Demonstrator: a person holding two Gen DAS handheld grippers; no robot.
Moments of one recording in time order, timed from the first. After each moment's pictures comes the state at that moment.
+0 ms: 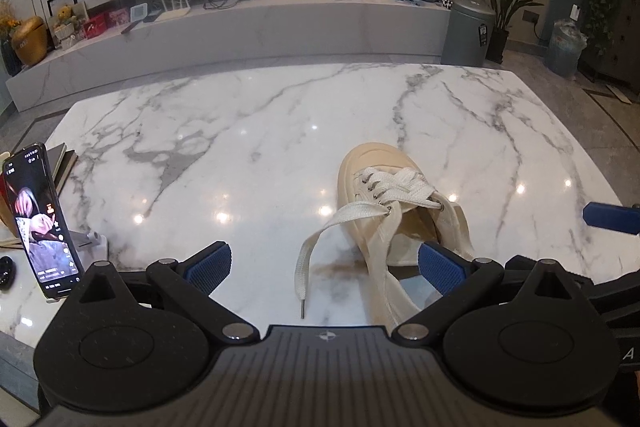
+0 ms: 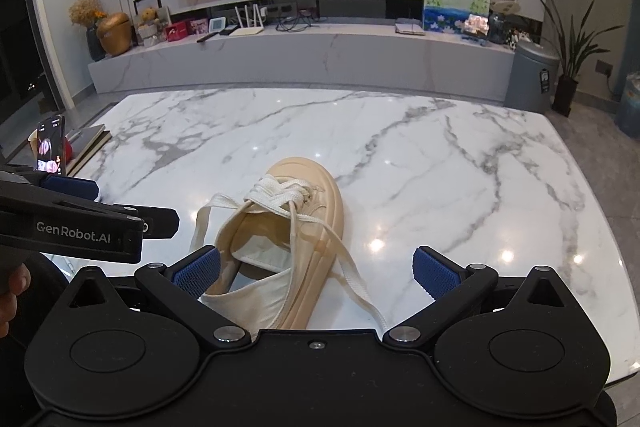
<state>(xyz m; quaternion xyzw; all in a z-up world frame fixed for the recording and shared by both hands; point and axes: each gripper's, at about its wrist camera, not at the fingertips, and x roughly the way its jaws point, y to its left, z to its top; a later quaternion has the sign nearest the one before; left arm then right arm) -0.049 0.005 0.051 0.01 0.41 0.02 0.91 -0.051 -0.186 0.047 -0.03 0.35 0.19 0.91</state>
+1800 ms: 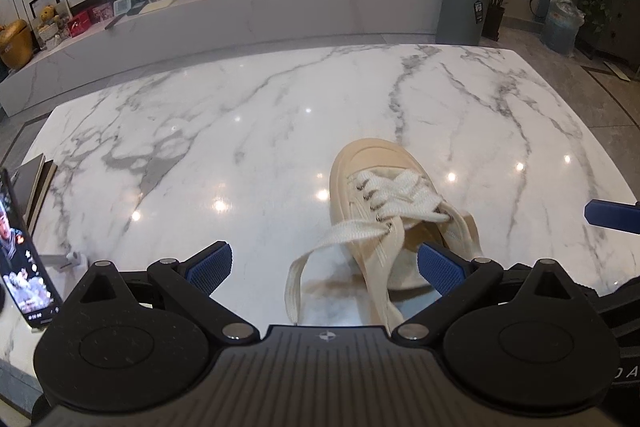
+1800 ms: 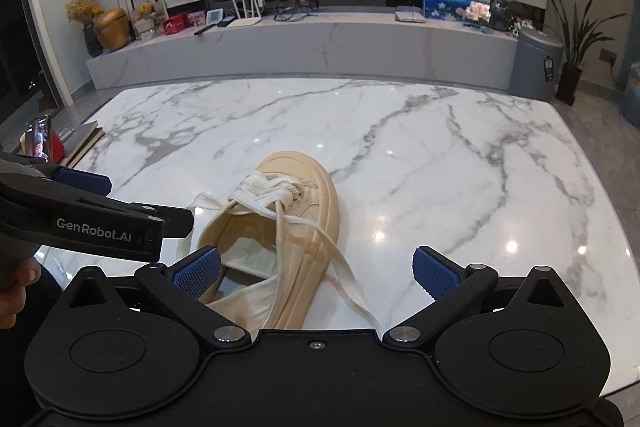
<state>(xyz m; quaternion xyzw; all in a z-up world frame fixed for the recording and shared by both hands) 0.000 0.000 0.033 0.02 0.44 0.01 0.90 -0.020 -0.190 0.031 -0.02 0.37 0.19 0.91</state>
